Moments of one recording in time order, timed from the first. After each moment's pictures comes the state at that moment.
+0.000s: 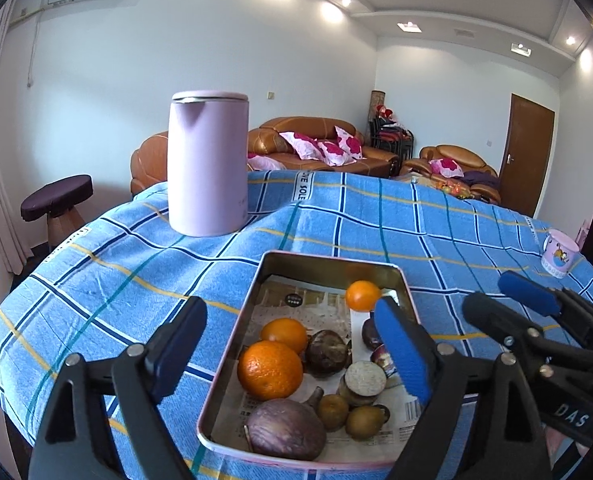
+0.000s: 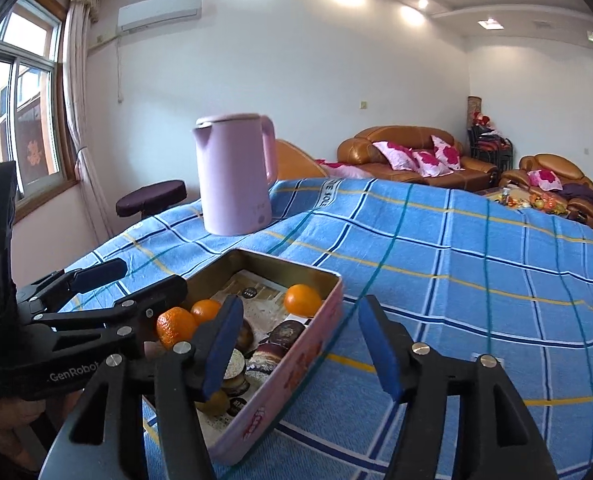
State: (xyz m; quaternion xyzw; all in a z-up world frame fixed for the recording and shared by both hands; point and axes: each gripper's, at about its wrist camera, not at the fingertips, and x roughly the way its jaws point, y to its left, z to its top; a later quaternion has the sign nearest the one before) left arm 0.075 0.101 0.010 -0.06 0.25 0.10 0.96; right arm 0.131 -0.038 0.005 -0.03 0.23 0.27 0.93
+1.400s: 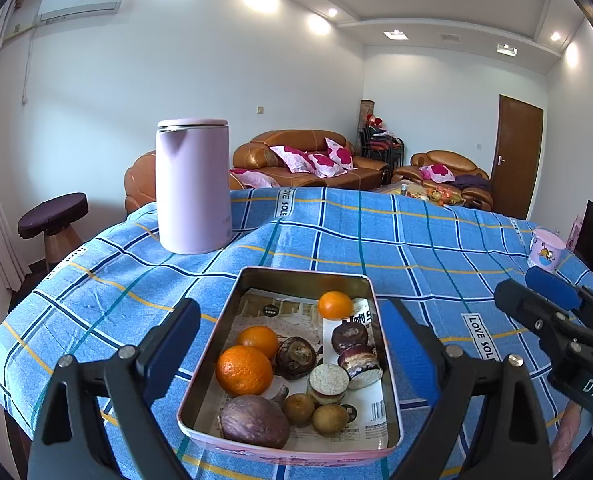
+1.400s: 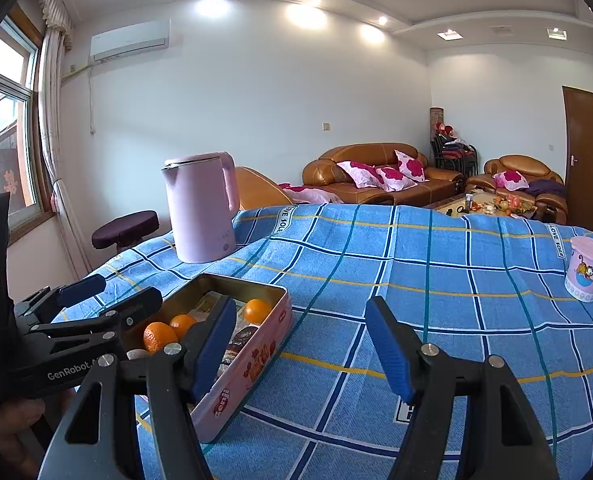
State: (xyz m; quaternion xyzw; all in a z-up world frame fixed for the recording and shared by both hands) left arm 0.061 0.074 0.025 -0.05 0.23 0.08 0.97; right arm 0.105 -0.084 0.025 0.00 0.20 0.22 0.95
